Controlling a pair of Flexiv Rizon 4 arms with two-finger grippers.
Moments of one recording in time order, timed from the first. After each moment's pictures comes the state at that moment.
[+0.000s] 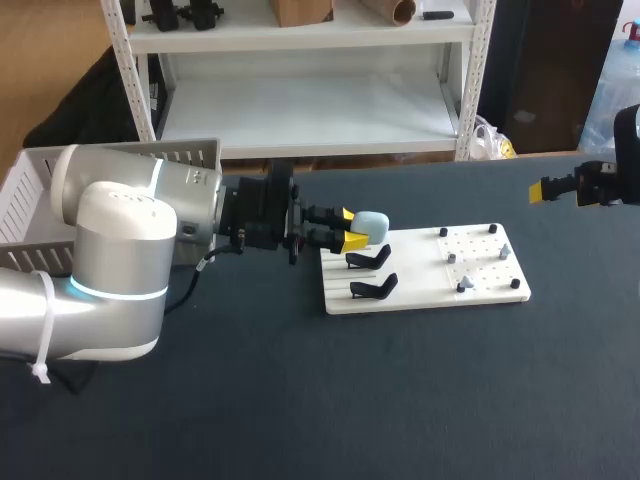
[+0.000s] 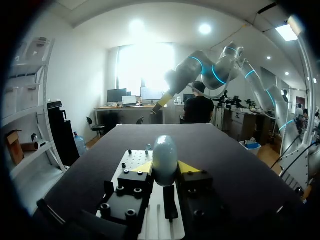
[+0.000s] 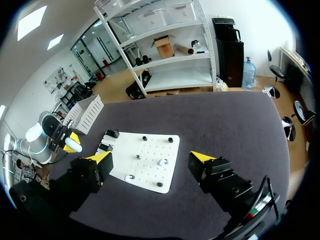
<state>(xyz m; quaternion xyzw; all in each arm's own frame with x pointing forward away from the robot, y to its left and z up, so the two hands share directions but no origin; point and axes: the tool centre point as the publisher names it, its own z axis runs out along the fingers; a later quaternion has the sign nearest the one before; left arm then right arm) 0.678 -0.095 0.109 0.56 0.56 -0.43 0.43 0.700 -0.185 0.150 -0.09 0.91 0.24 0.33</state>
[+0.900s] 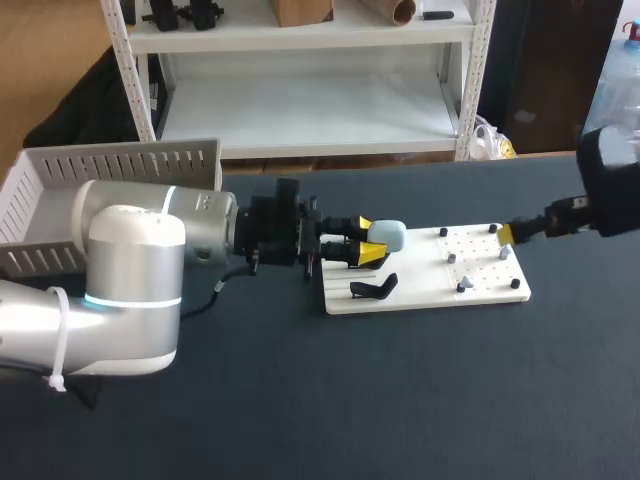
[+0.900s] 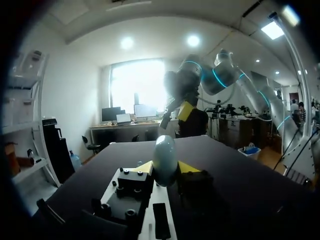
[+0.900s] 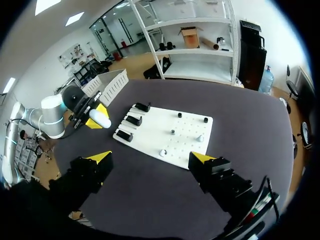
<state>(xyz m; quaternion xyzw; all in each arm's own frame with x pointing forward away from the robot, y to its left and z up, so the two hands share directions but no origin) 0.657 -0.119 0.114 0.55 0.50 -0.46 0.48 0.624 -0.120 0.152 -0.20 0.90 0.25 0.29</state>
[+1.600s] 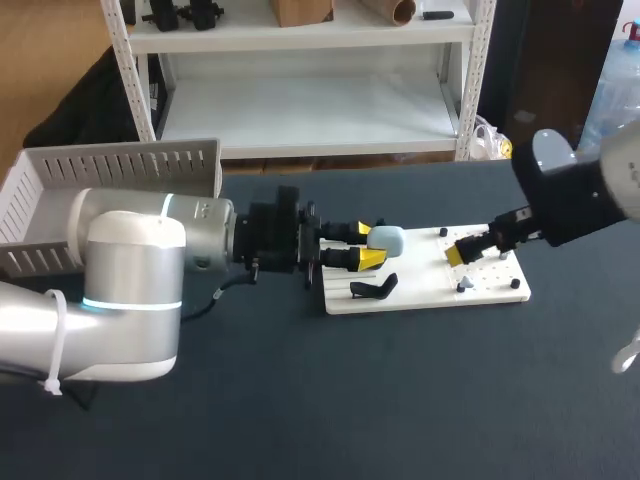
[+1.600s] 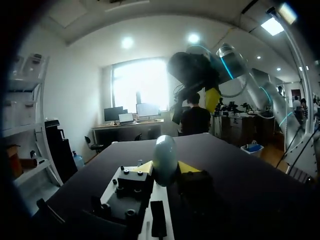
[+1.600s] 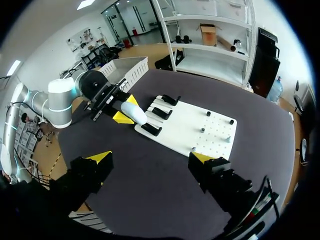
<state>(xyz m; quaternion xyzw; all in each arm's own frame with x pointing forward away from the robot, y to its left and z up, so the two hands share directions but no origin) 0.651 -0.118 0.110 0.56 0.50 -0.45 0.49 0.588 -0.054 0.164 -0.26 0.90 0.23 0.26</state>
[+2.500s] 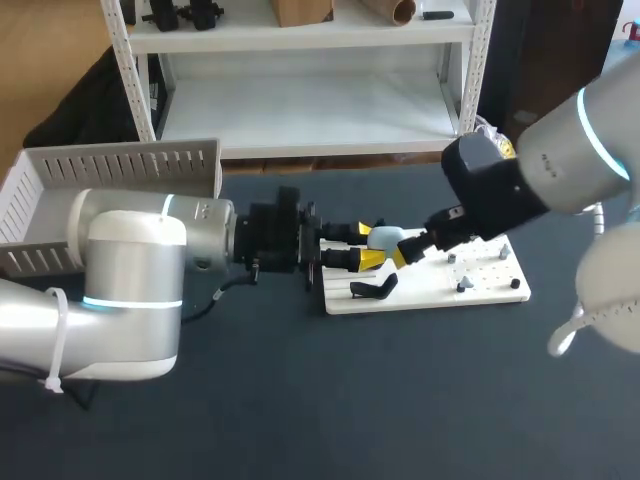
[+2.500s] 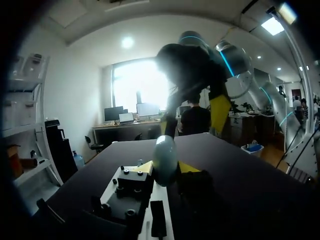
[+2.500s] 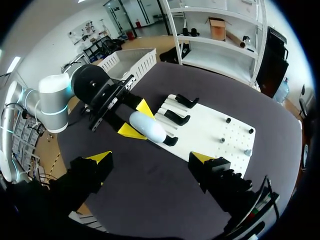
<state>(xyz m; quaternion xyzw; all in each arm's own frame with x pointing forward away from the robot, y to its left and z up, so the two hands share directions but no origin) 0.651 -0.118 0.109 0.55 0.50 -0.44 0.49 0.609 0.003 0.143 -0.28 0.91 0.23 0.22</state>
